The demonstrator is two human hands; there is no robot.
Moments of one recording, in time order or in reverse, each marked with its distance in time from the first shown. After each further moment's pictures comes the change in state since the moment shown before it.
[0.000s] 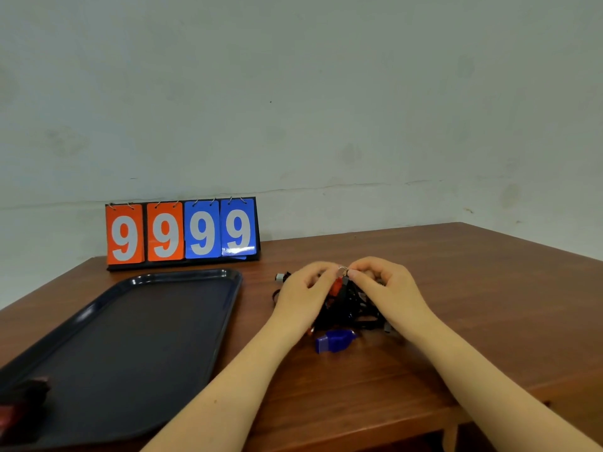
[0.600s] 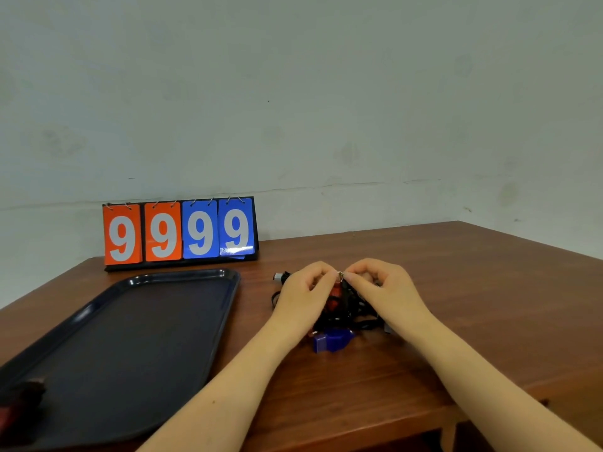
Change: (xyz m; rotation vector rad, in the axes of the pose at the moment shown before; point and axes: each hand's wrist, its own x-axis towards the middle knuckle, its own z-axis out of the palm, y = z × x) left_hand -0.003 0.003 0.001 0.015 -0.022 0.058; right_hand -0.002 0.000 0.000 -0.047 -0.021 0.005
